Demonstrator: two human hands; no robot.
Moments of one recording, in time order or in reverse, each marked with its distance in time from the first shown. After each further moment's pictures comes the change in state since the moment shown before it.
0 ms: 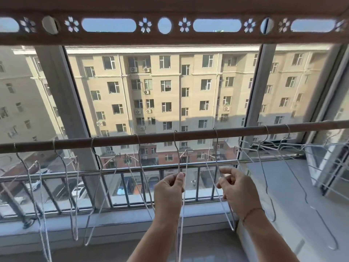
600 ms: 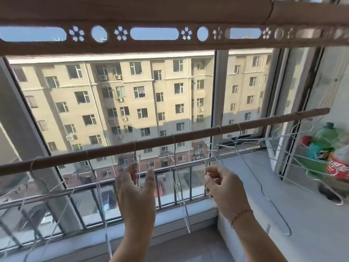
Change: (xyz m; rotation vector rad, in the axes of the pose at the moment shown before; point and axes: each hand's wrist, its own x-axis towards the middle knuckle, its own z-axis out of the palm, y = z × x) left_hand -0.020 0.017 0.027 0.287 0.212 0.422; right_hand -0.008 0.017 -0.060 -0.031 0.146 -0.050
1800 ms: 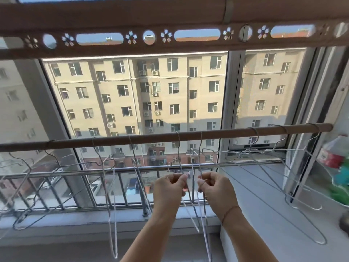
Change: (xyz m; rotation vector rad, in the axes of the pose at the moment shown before) left_hand -0.067 0.059 0.159 -0.125 -0.250 -0.341; right_hand 0.073 0.088 -0.069 0.212 -0.321 0.063
